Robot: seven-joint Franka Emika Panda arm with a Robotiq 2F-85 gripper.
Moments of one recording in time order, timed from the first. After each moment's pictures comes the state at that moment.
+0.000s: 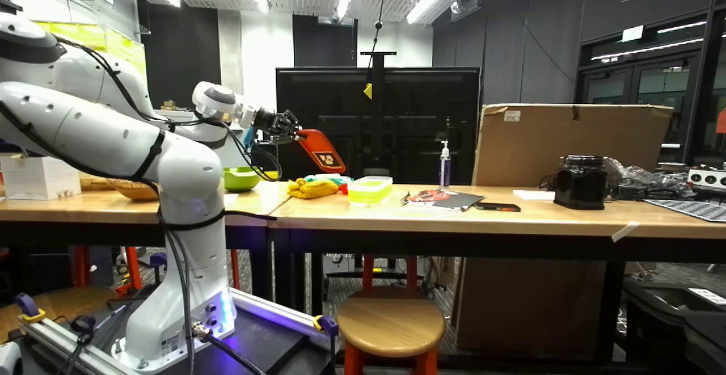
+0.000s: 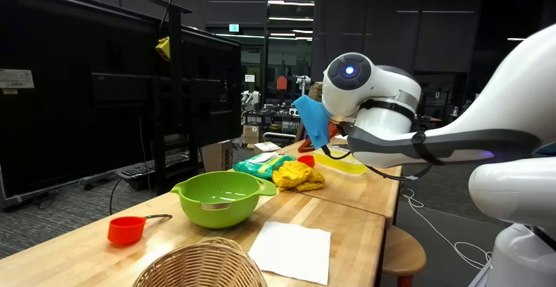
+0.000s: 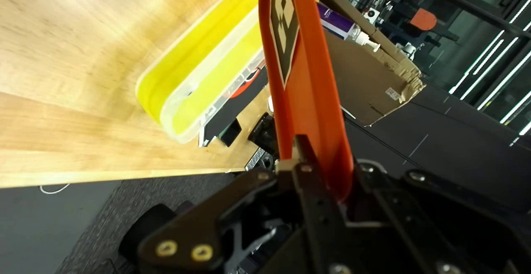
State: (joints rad) arm -0.62 -1.16 1.03 -2.70 -0.22 2.56 2.37
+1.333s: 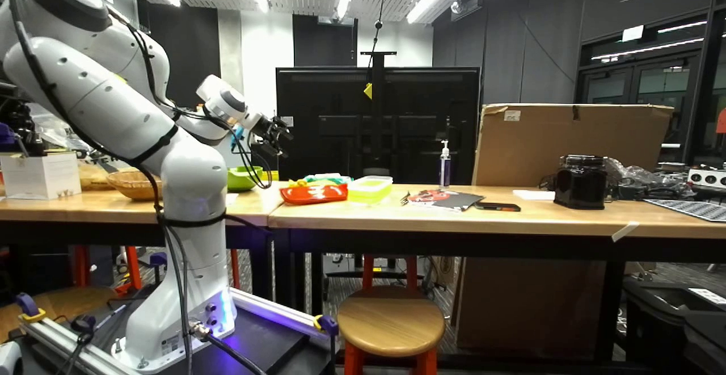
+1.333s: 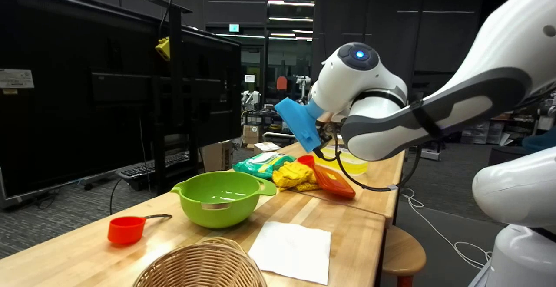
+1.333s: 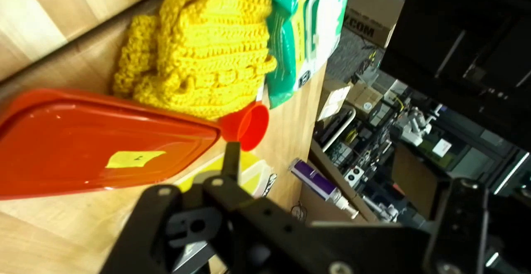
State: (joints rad) arm -0.50 -0.83 0.95 -2.66 -0.17 2.81 2.12
